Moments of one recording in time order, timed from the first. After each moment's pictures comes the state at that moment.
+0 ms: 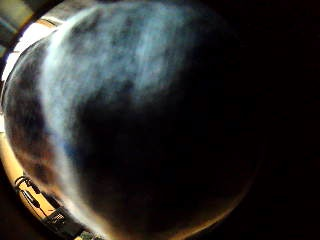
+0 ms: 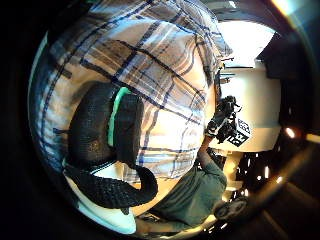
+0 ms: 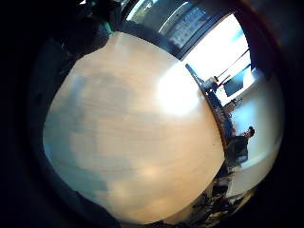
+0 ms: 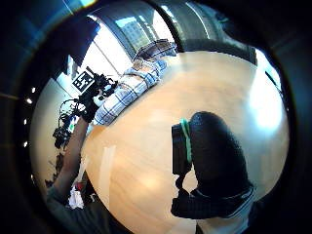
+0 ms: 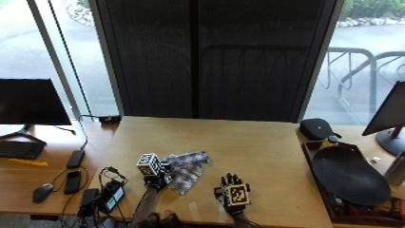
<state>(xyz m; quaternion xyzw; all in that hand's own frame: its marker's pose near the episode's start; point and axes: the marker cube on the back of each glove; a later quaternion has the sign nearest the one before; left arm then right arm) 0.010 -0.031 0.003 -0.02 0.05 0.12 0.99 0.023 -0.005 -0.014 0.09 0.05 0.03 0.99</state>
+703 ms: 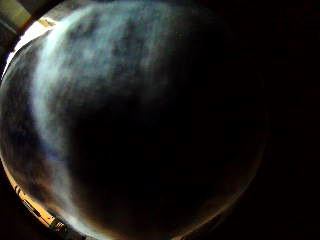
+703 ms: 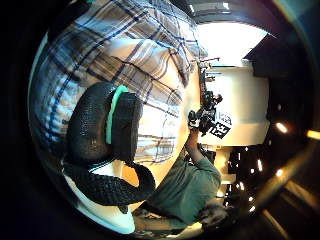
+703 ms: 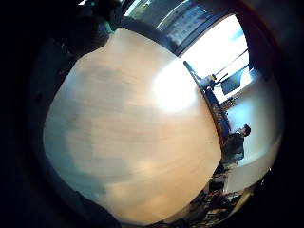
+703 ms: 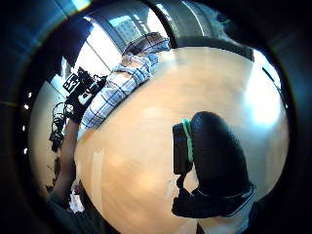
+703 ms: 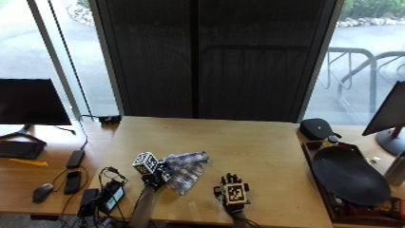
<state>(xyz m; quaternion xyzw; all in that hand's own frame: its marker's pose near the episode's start) 0.005 -0.048 -0.007 0.03 0.10 0.17 0.98 0.006 -0.003 -0.002 0.04 0.02 0.04 1.00</state>
